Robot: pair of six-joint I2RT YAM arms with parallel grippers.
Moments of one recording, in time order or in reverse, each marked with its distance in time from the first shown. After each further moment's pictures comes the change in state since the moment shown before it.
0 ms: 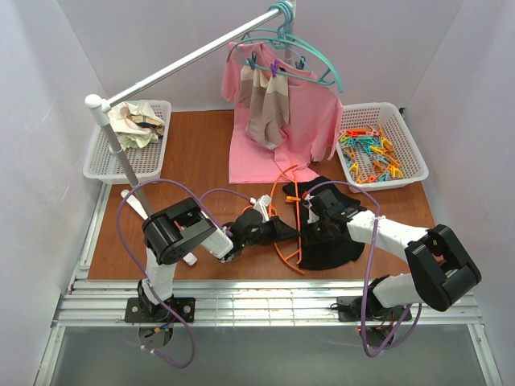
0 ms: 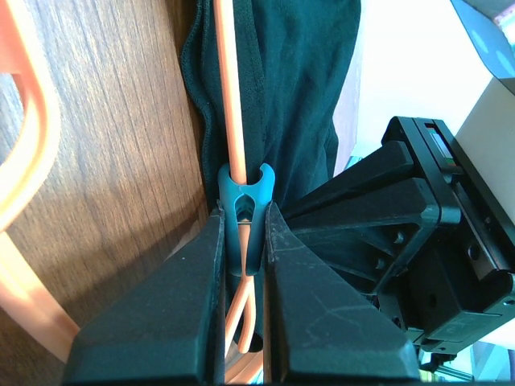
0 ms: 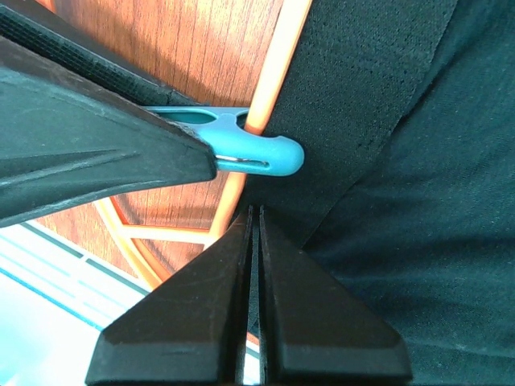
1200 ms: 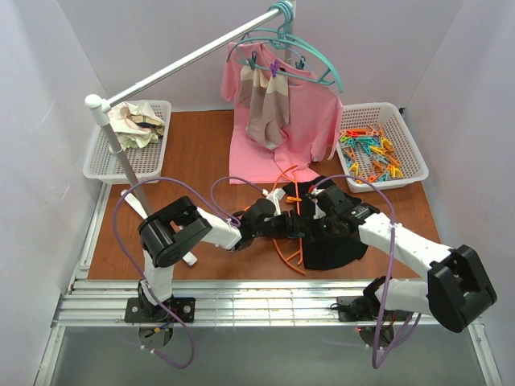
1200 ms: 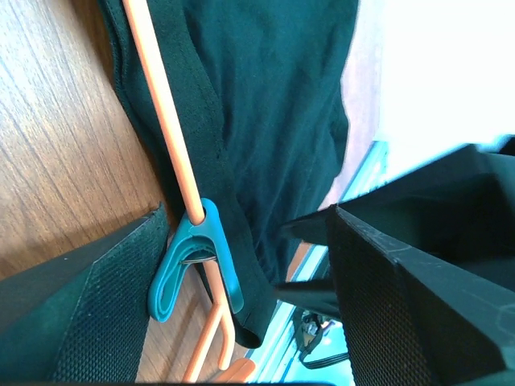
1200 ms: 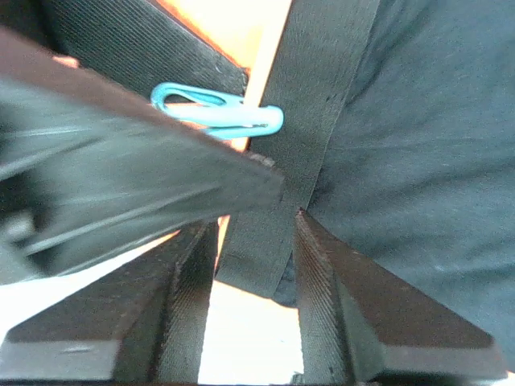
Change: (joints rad) left arm -0.014 -0.026 0.155 -0.254 0.039 0.105; right arm -0.005 -0.131 0.037 -0.135 0.068 -0.001
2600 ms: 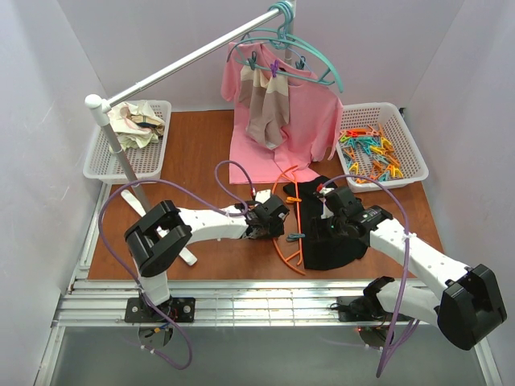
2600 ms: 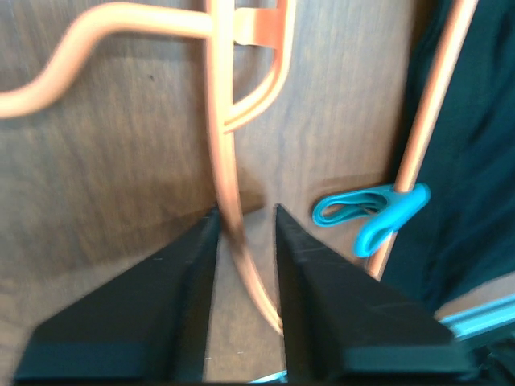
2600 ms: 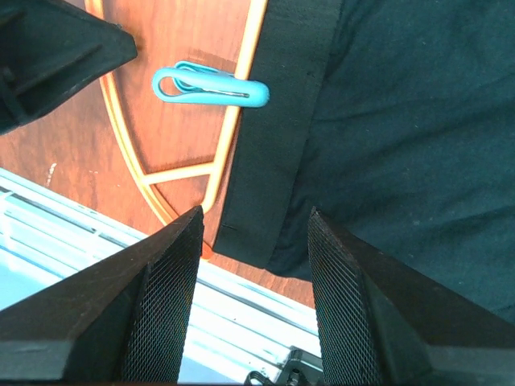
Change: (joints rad) left arm -0.051 -0.138 0.262 -1.024 -0.428 0.044; right arm -0.026 -0.145 0.019 -0.115 0.028 0.003
